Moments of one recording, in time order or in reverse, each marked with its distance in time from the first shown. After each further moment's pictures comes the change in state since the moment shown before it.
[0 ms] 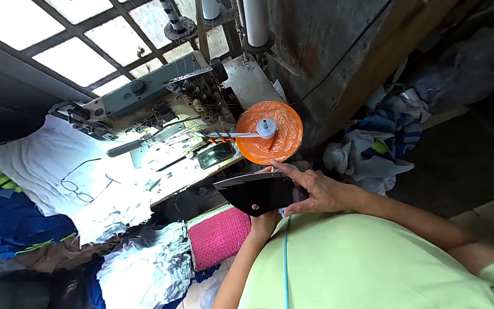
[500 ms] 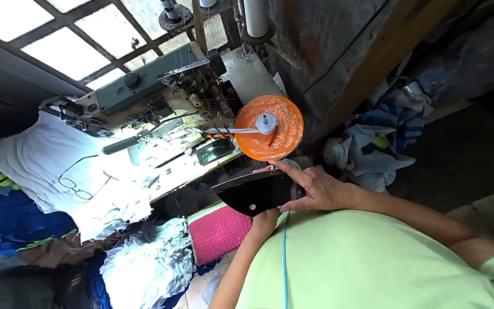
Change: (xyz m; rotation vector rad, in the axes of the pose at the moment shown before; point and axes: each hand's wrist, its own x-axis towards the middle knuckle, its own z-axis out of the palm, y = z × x) left_hand -0.004 -0.002 -0.007 0.361 -0.023 0.040; right_hand 0.000 0.006 0.008 -0.182 0.054 0.011
